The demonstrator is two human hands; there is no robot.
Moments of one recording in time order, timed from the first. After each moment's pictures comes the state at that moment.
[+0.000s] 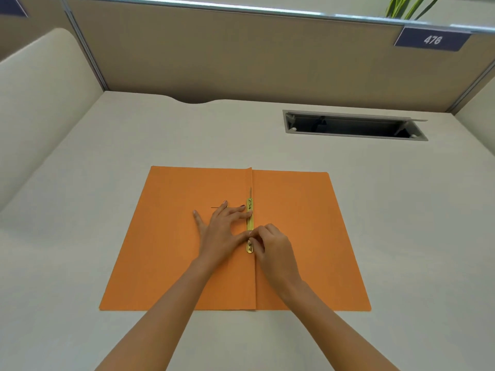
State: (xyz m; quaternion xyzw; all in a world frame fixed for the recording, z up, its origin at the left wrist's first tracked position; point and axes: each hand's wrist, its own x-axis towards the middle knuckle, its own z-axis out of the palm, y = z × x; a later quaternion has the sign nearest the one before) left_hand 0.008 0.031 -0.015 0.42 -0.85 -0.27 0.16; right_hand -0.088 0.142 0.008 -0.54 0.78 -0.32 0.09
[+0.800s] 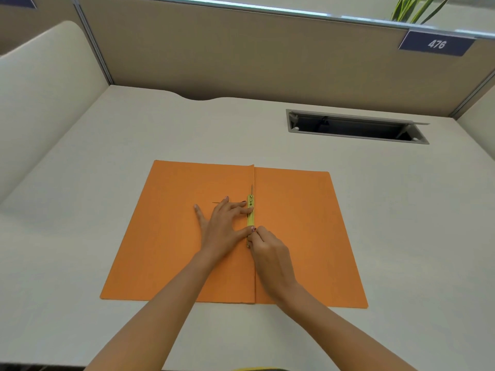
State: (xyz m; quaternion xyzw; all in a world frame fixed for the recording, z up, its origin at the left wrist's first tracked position) left_hand 0.006 0.033 -0.020 0.43 -0.85 -0.25 0.17; right_hand -0.073 0.150 0.013 -0.61 0.76 -0.21 -0.06
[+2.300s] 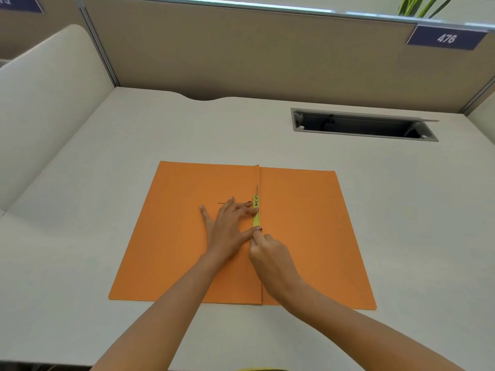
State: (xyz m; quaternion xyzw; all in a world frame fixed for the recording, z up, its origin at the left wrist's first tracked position) left_hand 0.006 0.034 -0.017 0.43 -0.86 -0.24 0.16; right_hand -0.064 0.148 0.024 -0.67 0.72 0.00 -0.14
